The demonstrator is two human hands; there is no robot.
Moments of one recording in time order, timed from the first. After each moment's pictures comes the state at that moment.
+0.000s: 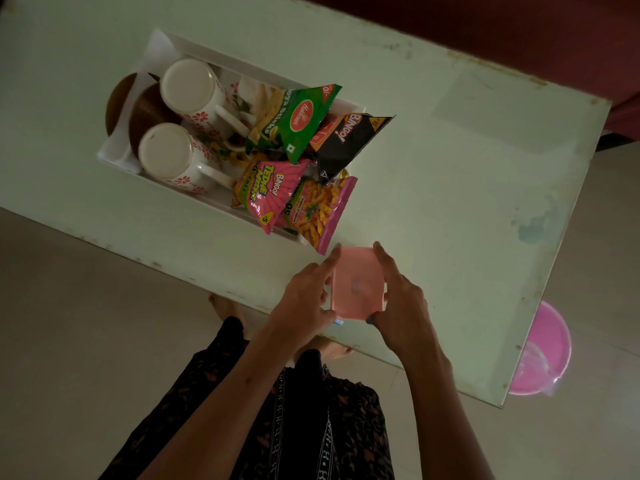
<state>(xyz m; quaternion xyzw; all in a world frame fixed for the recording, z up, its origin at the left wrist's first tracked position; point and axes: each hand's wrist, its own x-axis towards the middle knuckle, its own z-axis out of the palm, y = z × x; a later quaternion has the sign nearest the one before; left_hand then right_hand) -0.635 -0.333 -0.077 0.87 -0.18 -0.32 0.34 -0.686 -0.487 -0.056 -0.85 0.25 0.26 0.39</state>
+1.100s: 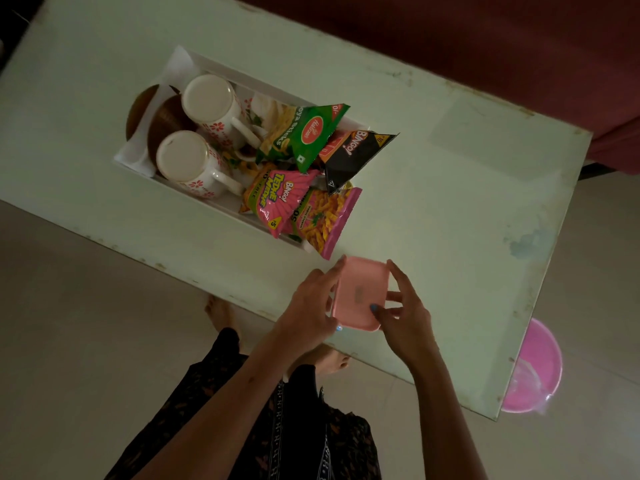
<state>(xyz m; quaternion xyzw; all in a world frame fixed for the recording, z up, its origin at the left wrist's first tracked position) -0.640 -0.335 -0.073 0.85 -0.15 -0.35 0.37 -0.702 -0.492 -0.071 -0.75 0.37 0.20 0.51</state>
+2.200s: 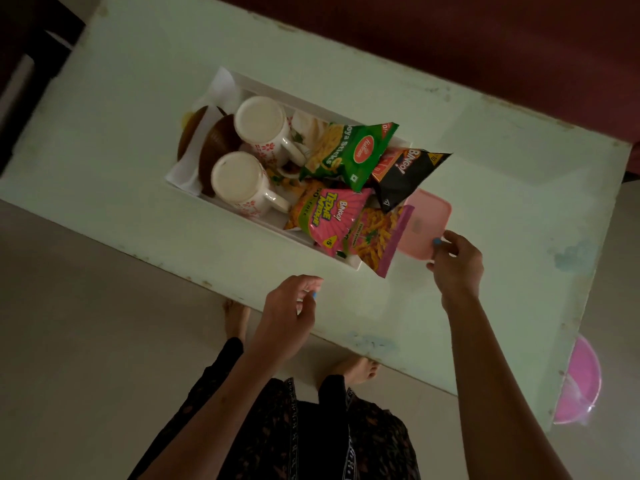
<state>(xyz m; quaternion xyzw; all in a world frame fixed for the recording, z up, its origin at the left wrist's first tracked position) -0.610 -0.244 -0.064 0.88 -0.05 -0.21 0.42 -0.608 -0.494 -0.106 -0.71 0.52 0.00 0.47</state>
